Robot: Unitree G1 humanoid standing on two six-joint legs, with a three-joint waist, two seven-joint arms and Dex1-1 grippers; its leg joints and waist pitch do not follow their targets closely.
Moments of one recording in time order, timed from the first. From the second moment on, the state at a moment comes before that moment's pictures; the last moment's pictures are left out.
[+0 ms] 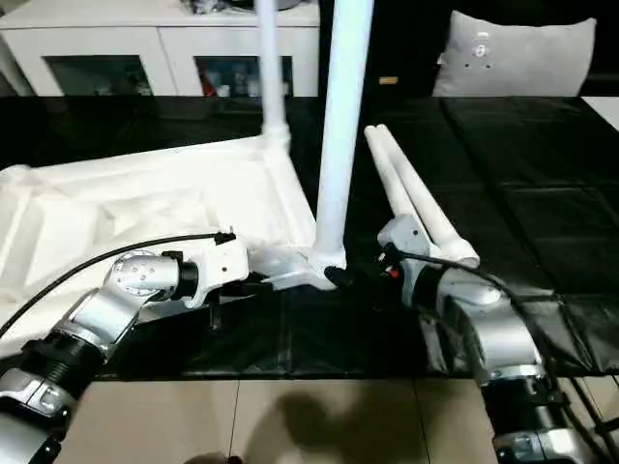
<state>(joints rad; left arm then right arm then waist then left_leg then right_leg) -0.55 0.40 -0.38 0.51 0.11 -0.10 -1.03 -0.35 -0.45 0.08 0.24 0.21 0.24 0.98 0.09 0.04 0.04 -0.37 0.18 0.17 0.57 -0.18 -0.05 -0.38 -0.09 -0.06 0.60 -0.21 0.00</state>
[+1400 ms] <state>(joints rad) -0.48 0.20 -0.29 0.35 0.11 0.34 -0.79 -0.47 -0.13 -0.01 0.38 0.15 0.42 0.48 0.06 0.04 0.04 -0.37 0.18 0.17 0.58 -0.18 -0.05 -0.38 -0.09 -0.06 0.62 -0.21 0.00</state>
